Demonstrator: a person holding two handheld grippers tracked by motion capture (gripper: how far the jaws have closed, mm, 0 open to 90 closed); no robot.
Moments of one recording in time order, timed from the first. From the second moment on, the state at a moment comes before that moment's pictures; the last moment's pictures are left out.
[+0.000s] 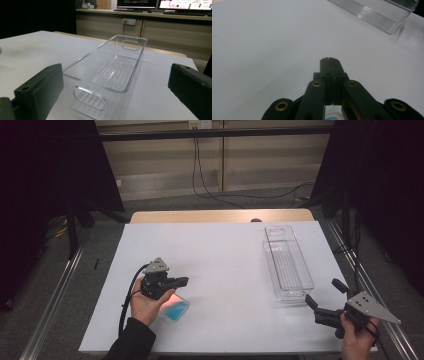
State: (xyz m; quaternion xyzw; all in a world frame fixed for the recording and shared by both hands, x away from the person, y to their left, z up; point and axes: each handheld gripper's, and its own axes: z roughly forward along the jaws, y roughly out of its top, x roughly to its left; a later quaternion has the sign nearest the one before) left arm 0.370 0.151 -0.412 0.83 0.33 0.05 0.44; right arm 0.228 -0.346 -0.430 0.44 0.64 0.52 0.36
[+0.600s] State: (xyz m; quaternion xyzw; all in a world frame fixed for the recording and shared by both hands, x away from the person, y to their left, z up) left arm 0.373 0.133 -0.428 0.87 0.35 0.02 0.35; right arm 0.229 -0.345 -0.431 0.44 0.64 0.52 0.35
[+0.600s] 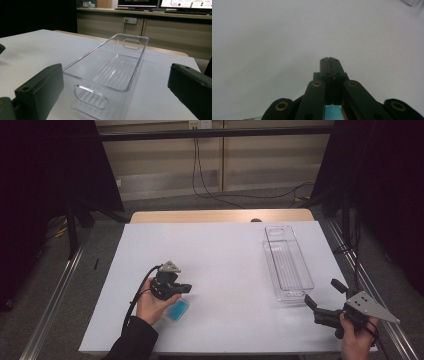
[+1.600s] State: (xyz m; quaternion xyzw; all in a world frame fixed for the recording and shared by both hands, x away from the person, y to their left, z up) left arm 0.371 0.129 -0.447 0.88 0.35 -0.03 0.32; right arm 0.228 -0.346 -0.431 0.44 0.64 0.52 0.35
